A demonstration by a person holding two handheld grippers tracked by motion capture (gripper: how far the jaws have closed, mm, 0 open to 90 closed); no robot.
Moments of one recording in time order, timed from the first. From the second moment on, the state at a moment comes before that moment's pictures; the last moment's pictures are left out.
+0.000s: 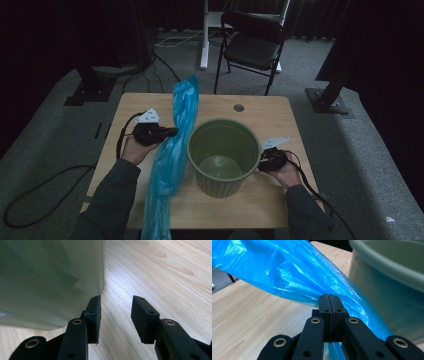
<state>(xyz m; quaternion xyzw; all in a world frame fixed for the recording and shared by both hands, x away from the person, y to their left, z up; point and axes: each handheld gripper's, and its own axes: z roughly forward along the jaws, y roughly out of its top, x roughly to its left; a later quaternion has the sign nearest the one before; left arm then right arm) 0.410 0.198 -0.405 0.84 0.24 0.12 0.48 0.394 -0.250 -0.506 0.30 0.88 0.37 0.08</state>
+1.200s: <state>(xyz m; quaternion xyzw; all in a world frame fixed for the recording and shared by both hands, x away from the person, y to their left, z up) 0.363 0.185 -0.339 0.85 0.11 0.11 0.51 0.394 -0.248 -0.506 0.29 0.88 0.37 0.07</state>
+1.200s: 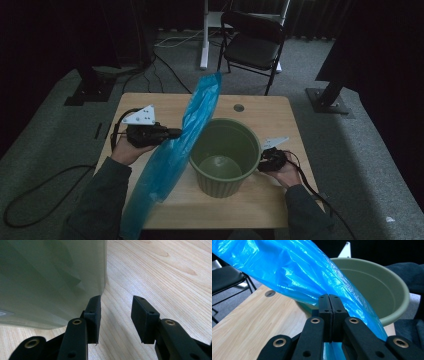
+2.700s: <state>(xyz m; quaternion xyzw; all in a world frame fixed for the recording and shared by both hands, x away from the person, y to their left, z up) 0.354 0.124 -0.360 0.90 0.05 0.06 0.44 0.395 -0.249 -0.506 0.29 0.88 0.37 0.07</state>
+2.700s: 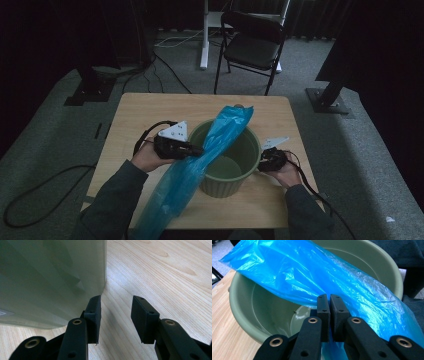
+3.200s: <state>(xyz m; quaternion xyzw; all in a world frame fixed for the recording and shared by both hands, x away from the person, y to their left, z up) 0.335 0.144 -0.346 0.88 0.03 0.06 0.47 0.395 -0.248 -0.506 0.29 0.88 0.37 0.08</state>
